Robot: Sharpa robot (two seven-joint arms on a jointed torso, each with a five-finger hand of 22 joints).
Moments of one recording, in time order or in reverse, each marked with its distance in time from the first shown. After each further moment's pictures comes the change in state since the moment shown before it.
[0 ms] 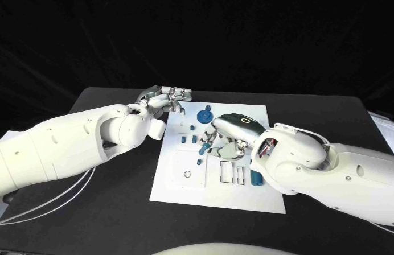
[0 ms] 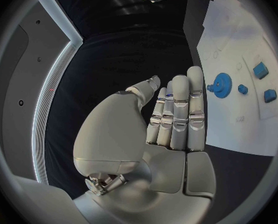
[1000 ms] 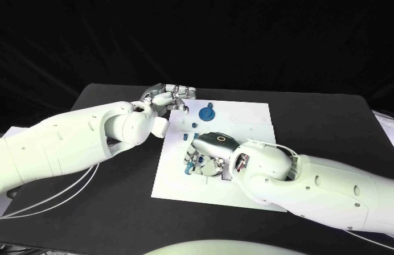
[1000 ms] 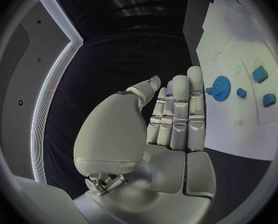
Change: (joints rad) left arm -0.003 0.009 0.000 -0.005 -0.006 0.014 -0.004; left_hand 0.004 0.004 -0.003 -0.003 0.000 0.000 0.000 0.000 0.000 0.000 0.000 0.007 0.001 0.000 0.000 0.000 -0.001 0.000 0.000 0.000 0.000 -0.001; right arm -0.099 0.160 -0.010 -0.120 -0.050 0.075 0.027; right_hand 0.000 -0.001 0.005 0.005 -0.002 -0.018 0.002 -0.011 0.012 0.002 0.000 -0.009 -0.002 0.000 0.000 0.000 0.000 0.000 0.000 0.000 0.000 -0.001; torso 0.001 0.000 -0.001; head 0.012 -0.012
